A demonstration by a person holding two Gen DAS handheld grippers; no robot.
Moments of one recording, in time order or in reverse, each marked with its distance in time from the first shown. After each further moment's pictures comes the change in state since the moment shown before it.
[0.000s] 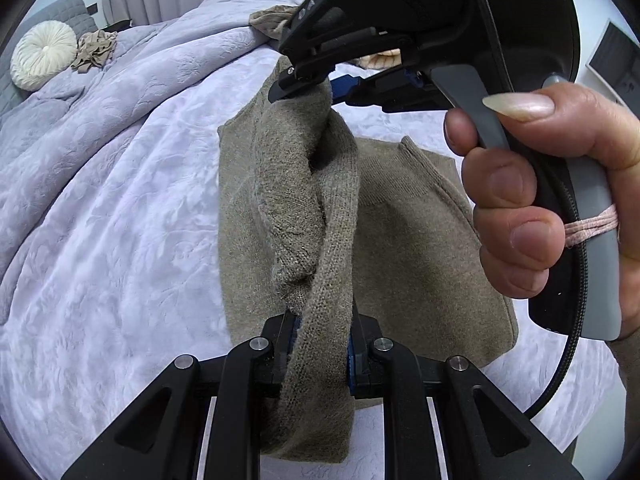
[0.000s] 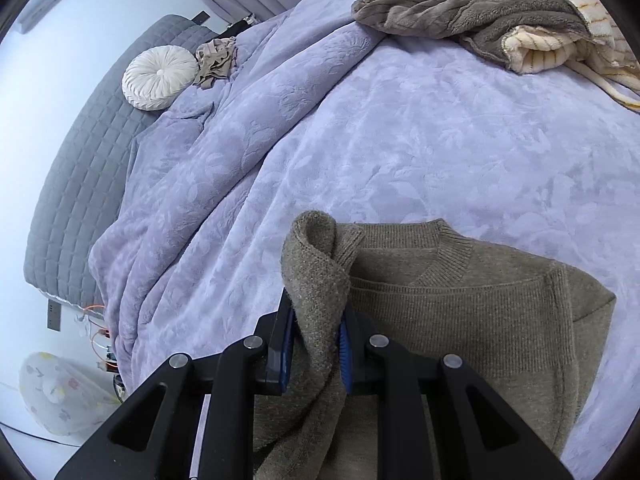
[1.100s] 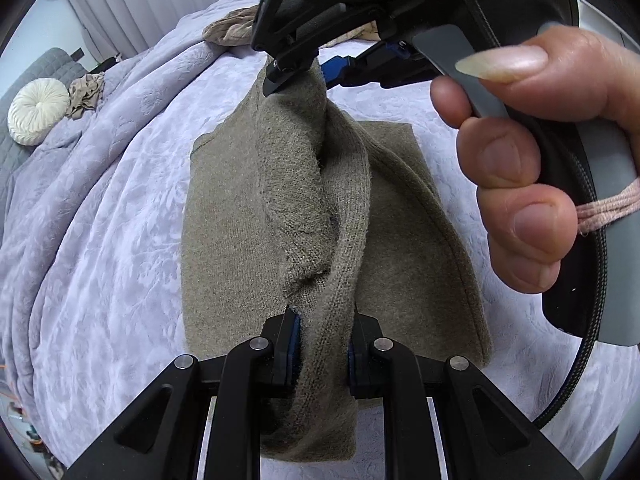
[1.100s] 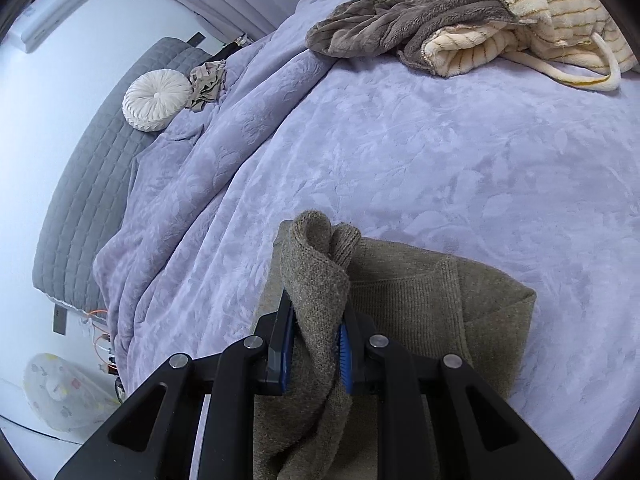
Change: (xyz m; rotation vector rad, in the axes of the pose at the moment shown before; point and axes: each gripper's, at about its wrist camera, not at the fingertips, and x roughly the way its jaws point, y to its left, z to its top) left arm 0.035 -0.122 0.006 0.138 0.046 0.177; right arm -0.055 -0.088 -0.012 0.013 -0.058 0.026
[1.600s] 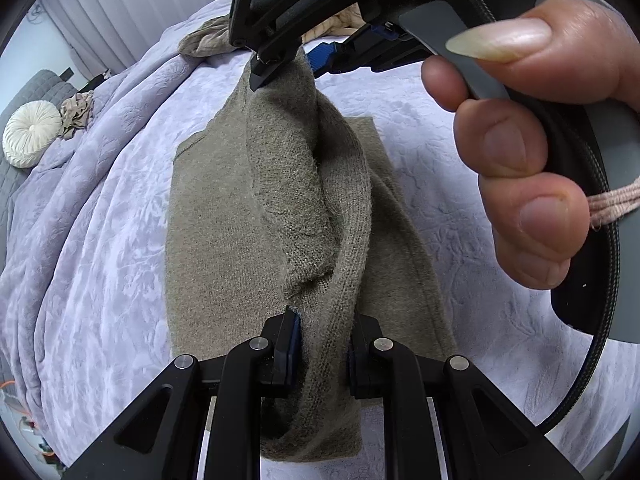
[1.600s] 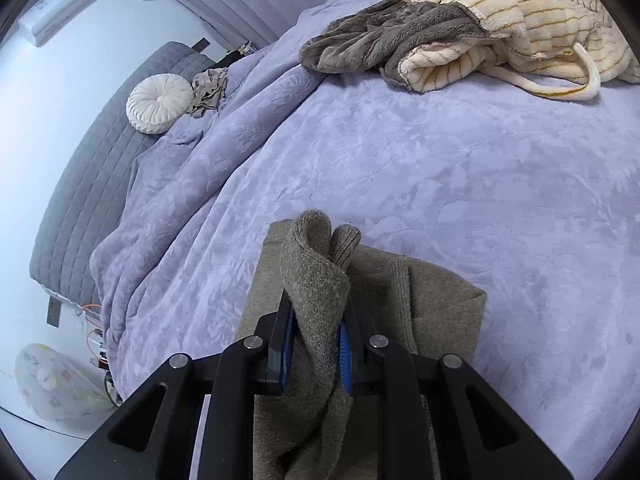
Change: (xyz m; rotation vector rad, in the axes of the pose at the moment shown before) left arm 0.000 -0.038 -0.002 0.066 0.001 0.014; right arm -0.029 -0.025 -0.008 -0.036 -0.039 -0.015
